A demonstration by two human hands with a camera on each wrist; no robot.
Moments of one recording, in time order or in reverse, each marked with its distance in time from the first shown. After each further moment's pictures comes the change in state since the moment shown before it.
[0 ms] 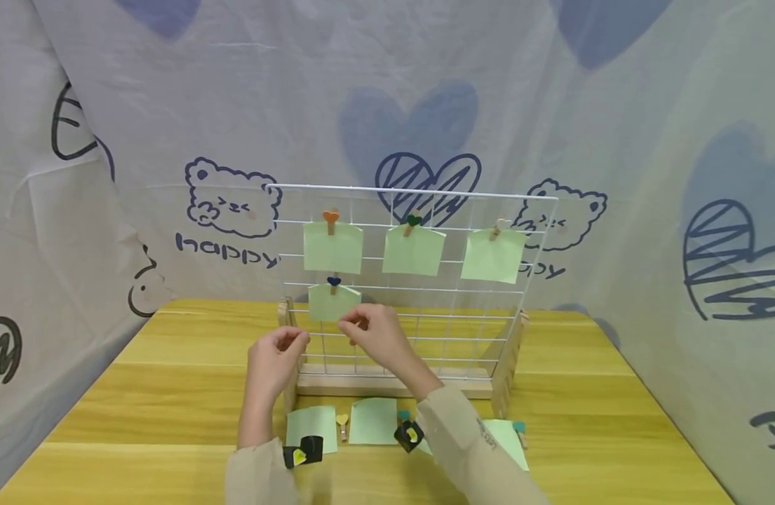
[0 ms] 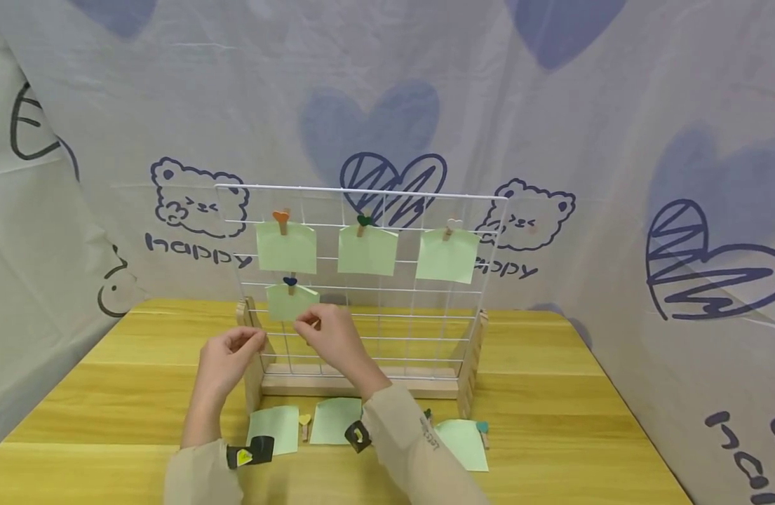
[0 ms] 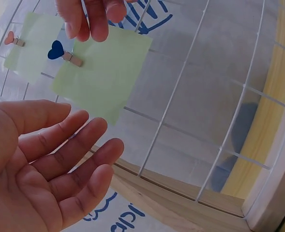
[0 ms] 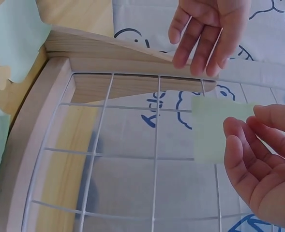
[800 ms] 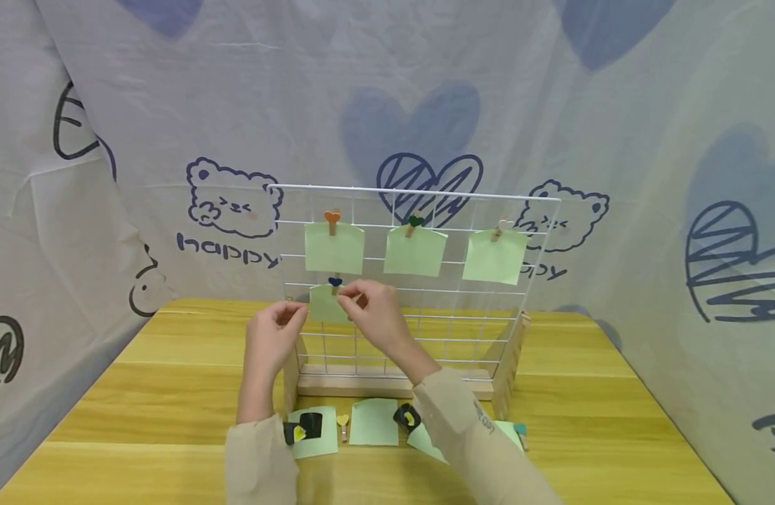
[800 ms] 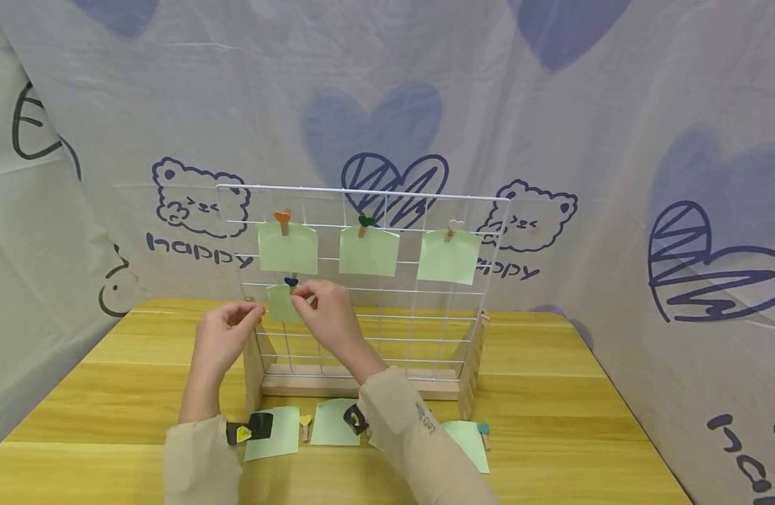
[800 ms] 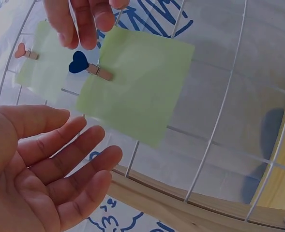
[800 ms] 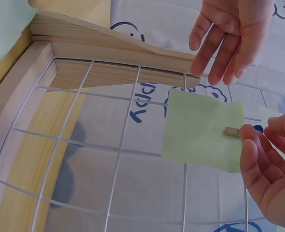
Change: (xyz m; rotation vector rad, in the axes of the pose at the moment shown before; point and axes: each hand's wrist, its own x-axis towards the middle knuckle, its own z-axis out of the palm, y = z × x) left_hand 0.018 0.027 -0.008 0.035 0.055 0.067; right_hand 0.018 -0.014 -0.007 -0.037 0.155 -0.182
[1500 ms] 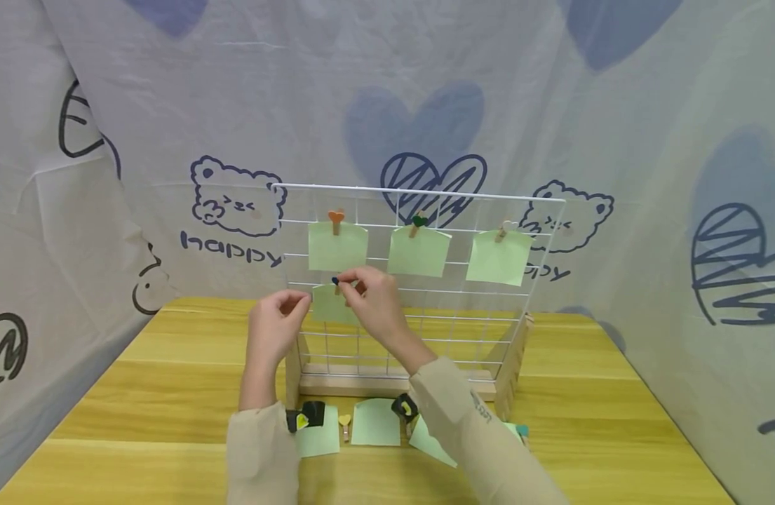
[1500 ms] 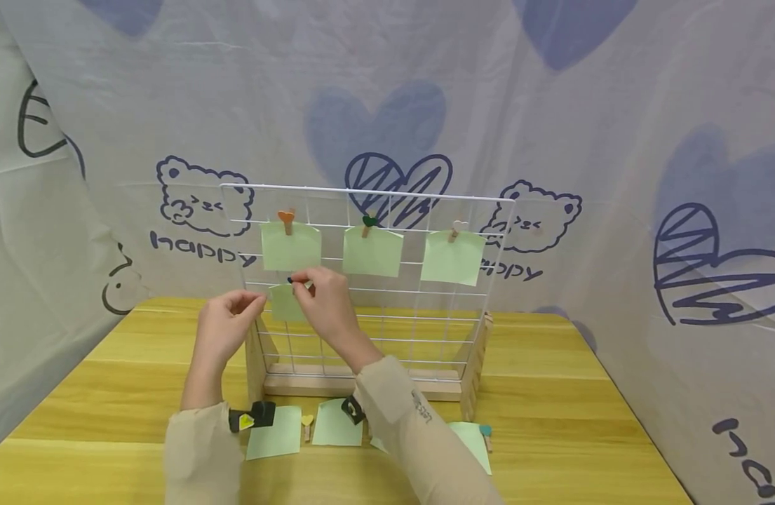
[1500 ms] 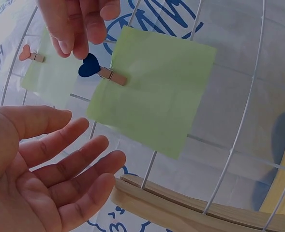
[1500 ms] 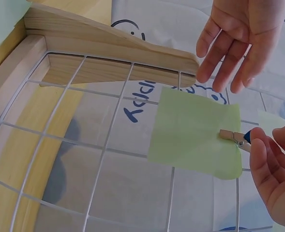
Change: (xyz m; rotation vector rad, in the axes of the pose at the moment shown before) left_hand 0.008 0.008 -0.004 0.010 -0.004 0.013; right_hand 0.014 -0.006 0.002 -0.014 0.088 -0.089
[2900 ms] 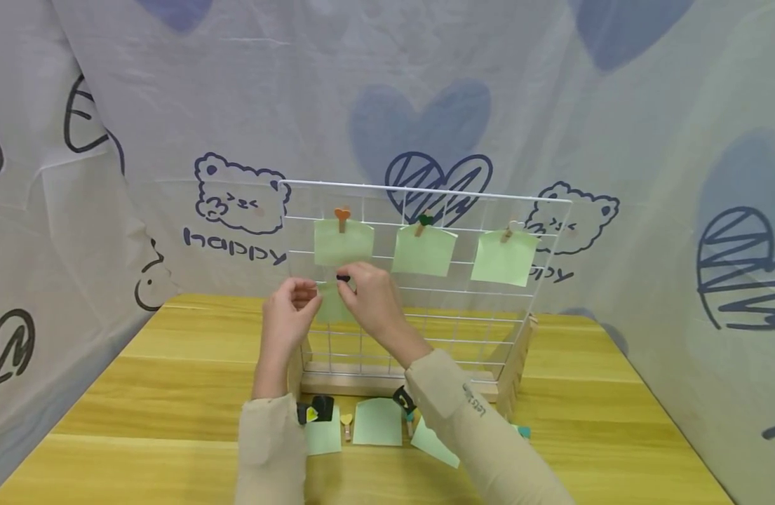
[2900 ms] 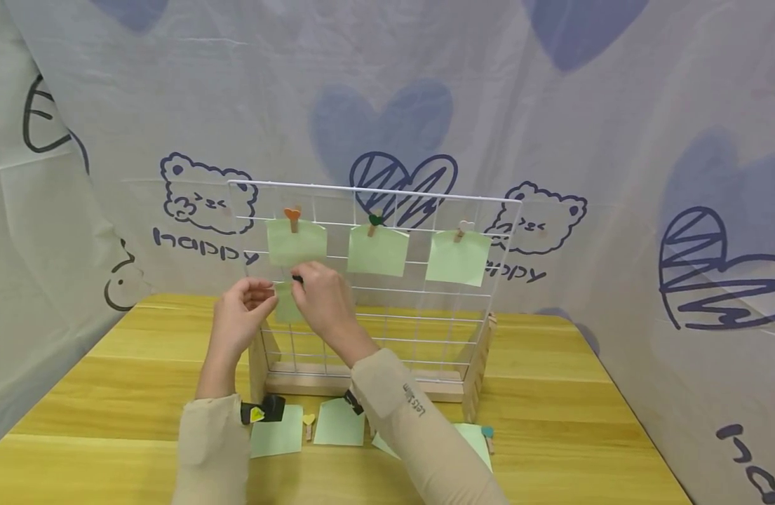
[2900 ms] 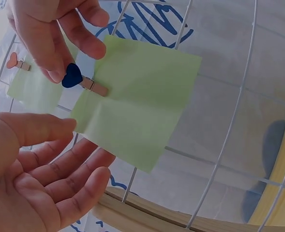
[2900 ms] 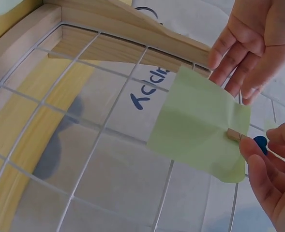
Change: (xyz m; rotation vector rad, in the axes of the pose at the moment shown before) left_hand 0.010 0.000 0.011 -0.102 0.003 0.027; right_hand 0.008 -0.002 0.005 -0.374 -0.048 -0.100
